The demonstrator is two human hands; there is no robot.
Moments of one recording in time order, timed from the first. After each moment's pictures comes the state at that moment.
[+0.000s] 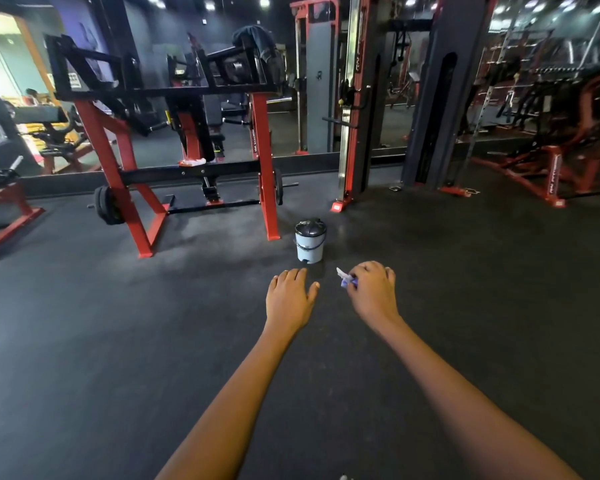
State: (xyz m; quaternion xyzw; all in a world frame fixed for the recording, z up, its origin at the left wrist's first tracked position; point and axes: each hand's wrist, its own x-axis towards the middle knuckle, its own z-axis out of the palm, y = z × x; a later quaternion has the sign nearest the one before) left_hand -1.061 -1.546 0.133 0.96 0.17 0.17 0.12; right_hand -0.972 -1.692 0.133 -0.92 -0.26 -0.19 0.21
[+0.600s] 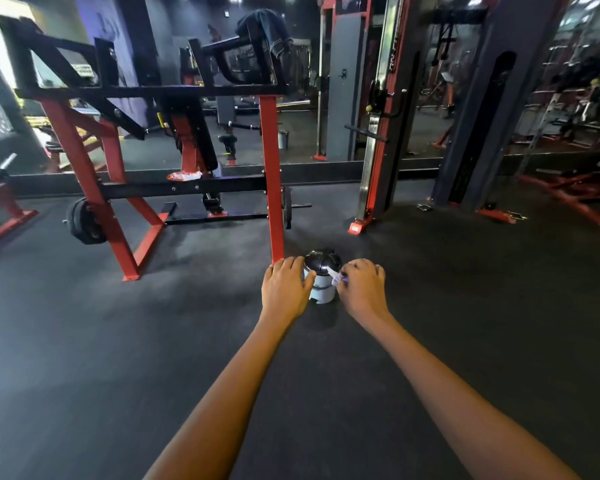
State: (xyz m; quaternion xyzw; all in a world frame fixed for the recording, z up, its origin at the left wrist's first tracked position) left_hand -0.623 -1.333 0.149 0.94 0.20 0.22 0.13; right_hand -0.533 -1.464 0.141 -0.92 -0.30 -0.17 0.20
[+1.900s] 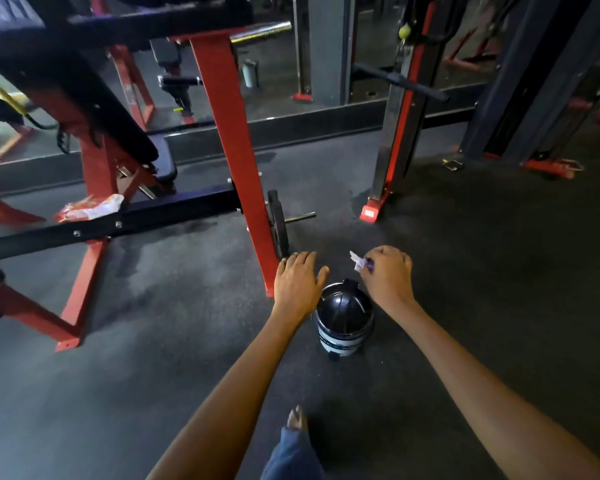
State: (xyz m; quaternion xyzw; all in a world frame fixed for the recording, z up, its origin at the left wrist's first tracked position) left_hand 0.068 -0.879 0.066 0.97 0.15 0.11 0.14; right_hand 0.149 -1.037 0.071 -0.95 -0.21 -0.10 0.21
